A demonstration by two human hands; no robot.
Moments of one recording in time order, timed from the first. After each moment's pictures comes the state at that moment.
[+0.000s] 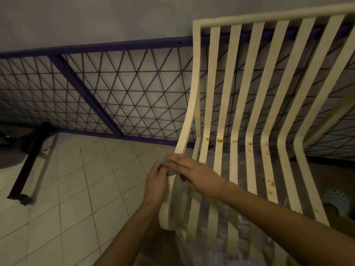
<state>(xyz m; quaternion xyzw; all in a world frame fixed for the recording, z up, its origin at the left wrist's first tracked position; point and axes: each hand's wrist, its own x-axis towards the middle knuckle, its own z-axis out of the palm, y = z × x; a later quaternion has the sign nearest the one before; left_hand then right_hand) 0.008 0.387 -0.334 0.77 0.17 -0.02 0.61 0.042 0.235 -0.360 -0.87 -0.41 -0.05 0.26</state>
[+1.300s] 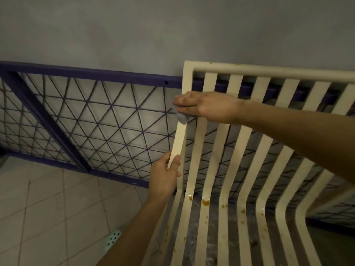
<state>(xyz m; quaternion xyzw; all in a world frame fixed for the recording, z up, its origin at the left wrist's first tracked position) 0.237 0.317 -0.355 0.81 0.07 0.06 0.58 0.380 0.142 -0.236 -0.84 -0.50 -0.17 -0.14</state>
